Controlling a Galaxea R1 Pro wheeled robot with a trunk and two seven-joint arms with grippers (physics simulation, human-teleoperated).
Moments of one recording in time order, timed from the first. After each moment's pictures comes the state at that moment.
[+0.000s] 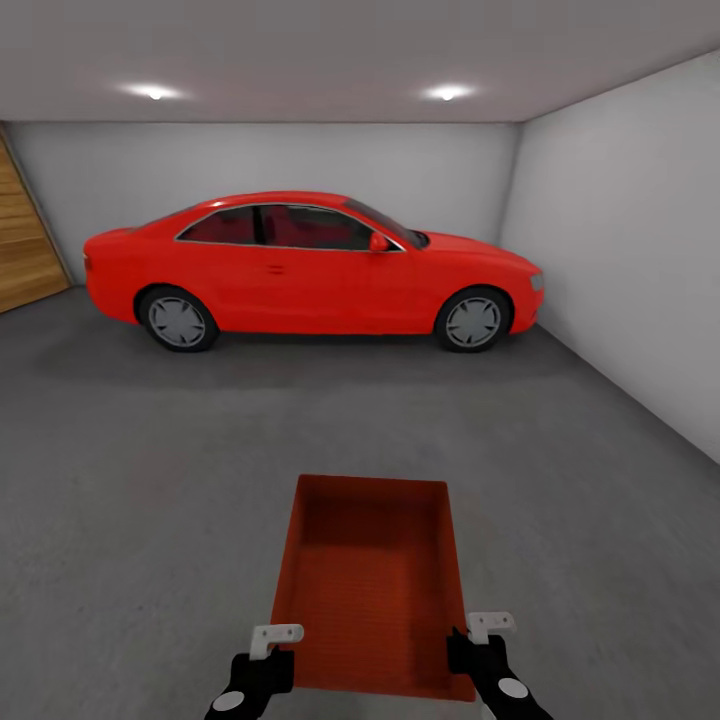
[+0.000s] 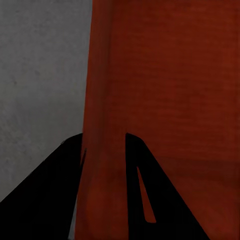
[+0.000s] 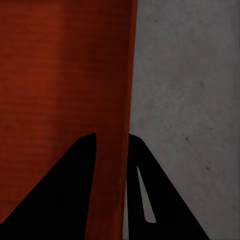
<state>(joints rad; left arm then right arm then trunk) -0.21 -0.16 0.00 -0.80 -0.05 0.16 0.09 -0.40 0.02 0.20 -0.41 -0.16 -0.13 -0.08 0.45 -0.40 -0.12</state>
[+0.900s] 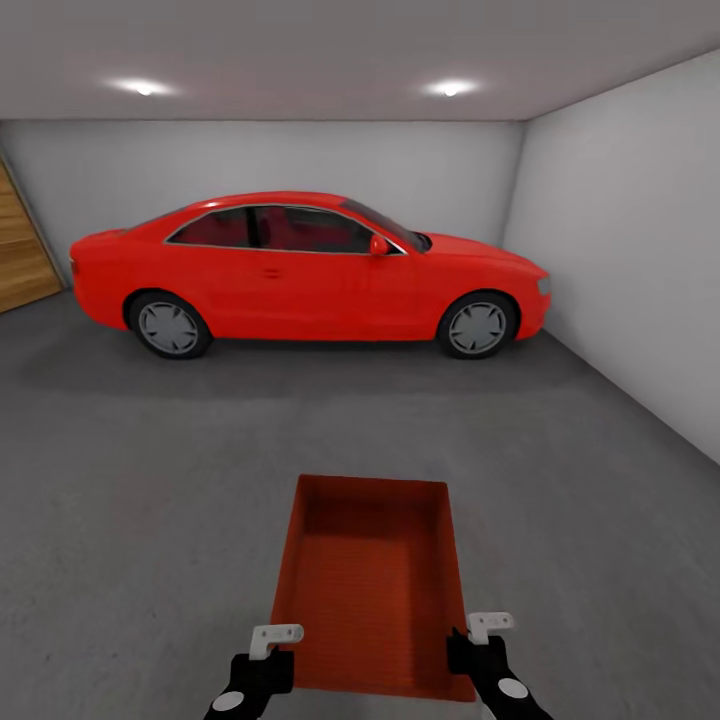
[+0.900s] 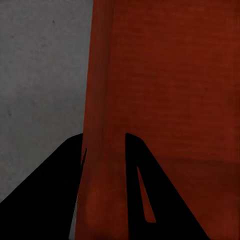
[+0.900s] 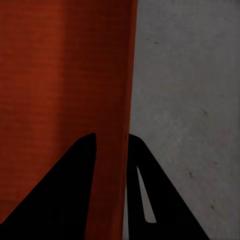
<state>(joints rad) -0.21 -0.16 0.00 -0.80 -0.05 0.16 0.09 -0.40 0.02 0.20 -0.41 -0.16 -0.13 -0.08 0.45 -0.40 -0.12</state>
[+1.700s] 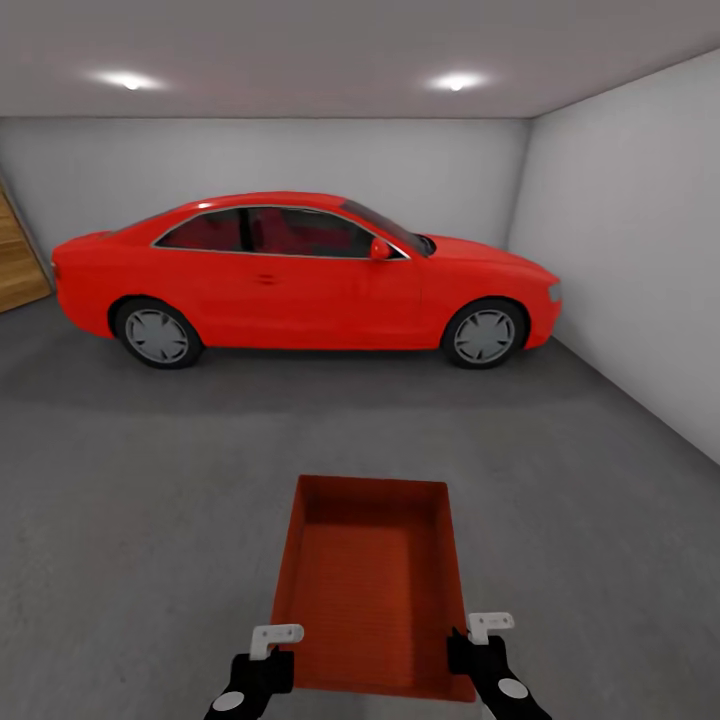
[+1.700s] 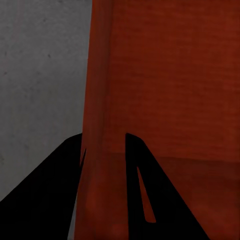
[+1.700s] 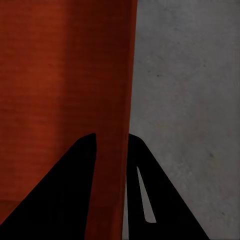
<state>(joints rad) -0.21 -0.16 0.00 -0.80 -0.05 0.16 0.09 -0.40 0.02 0.20 -0.41 -0.16 -0.13 -0.08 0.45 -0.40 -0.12</state>
